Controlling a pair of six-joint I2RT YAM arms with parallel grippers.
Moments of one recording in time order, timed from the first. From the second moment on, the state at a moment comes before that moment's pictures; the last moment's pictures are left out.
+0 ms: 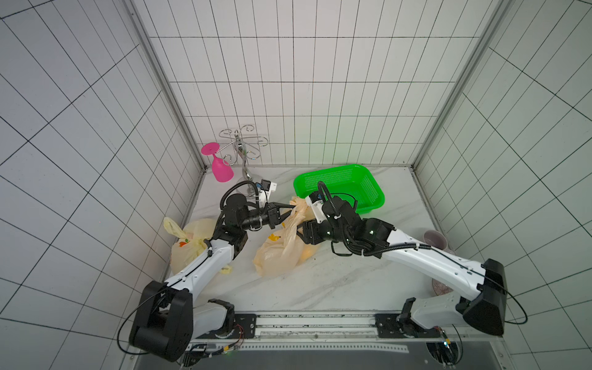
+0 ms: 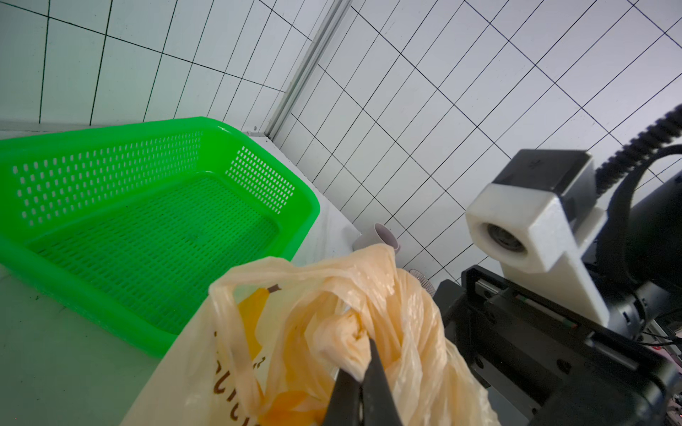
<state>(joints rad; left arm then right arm) -0.27 1.22 0.69 0.45 0.96 -0.59 0.97 1.39 1.23 -0.44 -0.04 0.57</state>
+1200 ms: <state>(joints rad) -0.12 1.05 0.75 0.04 0.86 -0.53 0.71 1.27 1.07 -0.65 0.04 0.52</state>
